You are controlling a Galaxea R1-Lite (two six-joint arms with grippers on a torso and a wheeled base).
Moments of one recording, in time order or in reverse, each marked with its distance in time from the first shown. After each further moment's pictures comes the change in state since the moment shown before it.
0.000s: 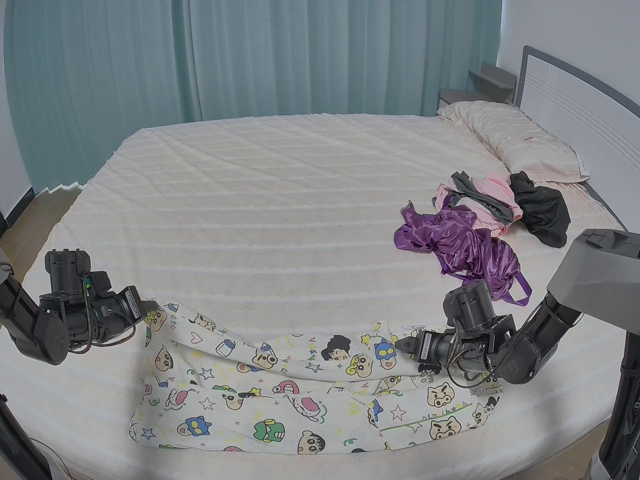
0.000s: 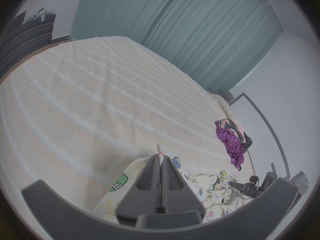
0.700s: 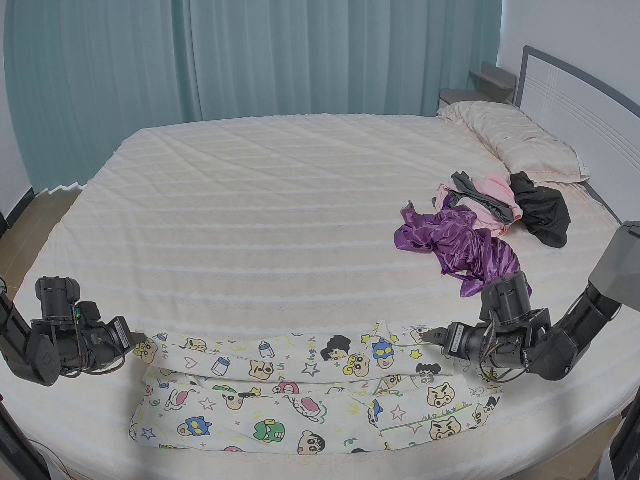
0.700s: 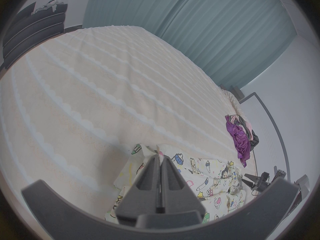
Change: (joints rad) left arm 0.071 -0.021 0.154 -0.002 -0.014 0.011; right arm -0.073 -0.146 0.124 -0.003 0.037 0.060
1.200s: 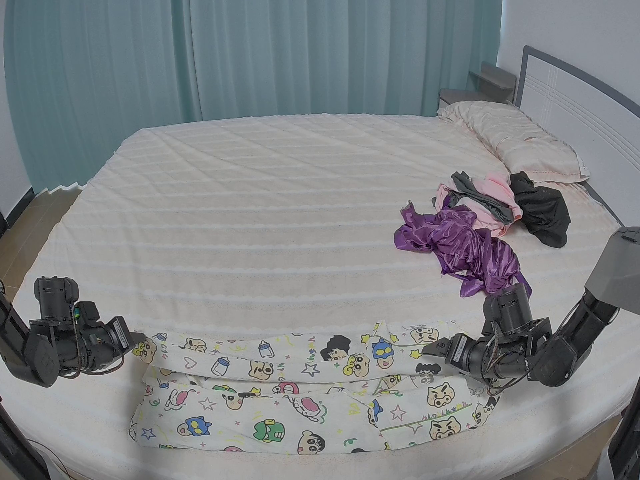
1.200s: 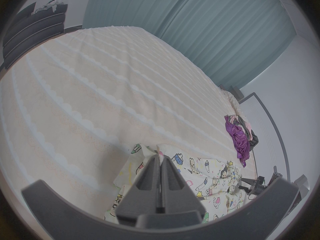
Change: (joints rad) left arm -0.001 -0.014 0.009 0.001 0.000 -0.001; right arm -0.021 0.016 0.060 -0.004 0.104 0.156
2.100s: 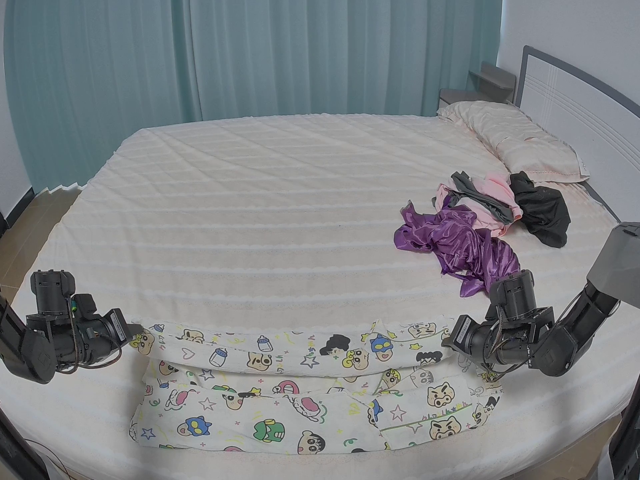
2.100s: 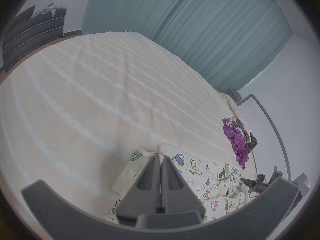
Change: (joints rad) left arm -0.001 -0.027 -0.020 0.003 0.009 0.001; right arm -0.043 0.009 -0.048 -0.044 0.029 0.052
